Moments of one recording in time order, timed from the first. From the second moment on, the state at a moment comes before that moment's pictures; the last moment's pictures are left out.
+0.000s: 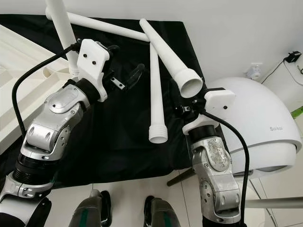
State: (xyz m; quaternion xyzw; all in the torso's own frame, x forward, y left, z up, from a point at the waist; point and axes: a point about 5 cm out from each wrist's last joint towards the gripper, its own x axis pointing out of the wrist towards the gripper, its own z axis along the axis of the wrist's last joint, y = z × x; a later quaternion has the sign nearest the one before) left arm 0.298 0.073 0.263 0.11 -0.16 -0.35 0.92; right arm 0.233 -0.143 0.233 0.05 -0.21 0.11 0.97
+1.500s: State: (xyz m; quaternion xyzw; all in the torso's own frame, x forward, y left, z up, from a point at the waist) left arm 0.297 0.071 0.261 0.10 -0.16 -0.35 0.92; right arm 0.276 -0.137 0.205 0.11 -0.09 0.14 0.98
